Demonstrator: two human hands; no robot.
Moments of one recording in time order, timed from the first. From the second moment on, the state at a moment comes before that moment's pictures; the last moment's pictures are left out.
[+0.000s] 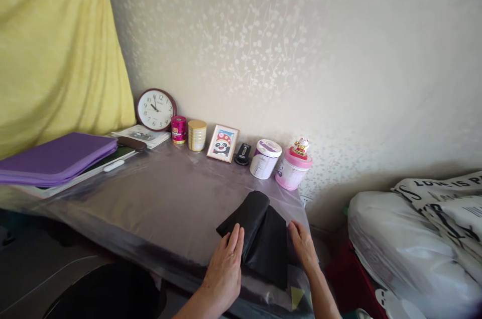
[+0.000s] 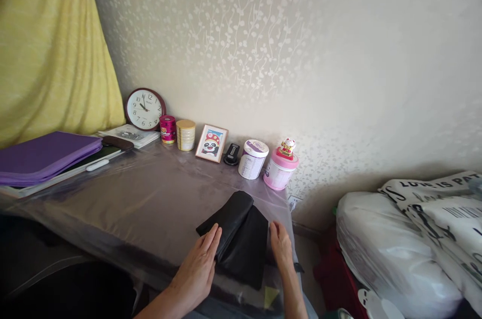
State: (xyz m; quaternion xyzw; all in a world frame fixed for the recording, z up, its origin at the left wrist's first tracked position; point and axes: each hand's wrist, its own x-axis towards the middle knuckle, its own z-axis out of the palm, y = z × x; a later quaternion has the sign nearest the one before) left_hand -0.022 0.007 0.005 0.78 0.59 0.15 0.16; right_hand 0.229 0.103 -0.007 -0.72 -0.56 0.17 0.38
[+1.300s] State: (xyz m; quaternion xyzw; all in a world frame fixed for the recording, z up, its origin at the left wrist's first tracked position) left_hand -0.020 0.006 0.004 0.76 0.62 0.12 0.12; right_hand 0.097 0.118 0.026 -0.56 -0.58 0.35 0.47
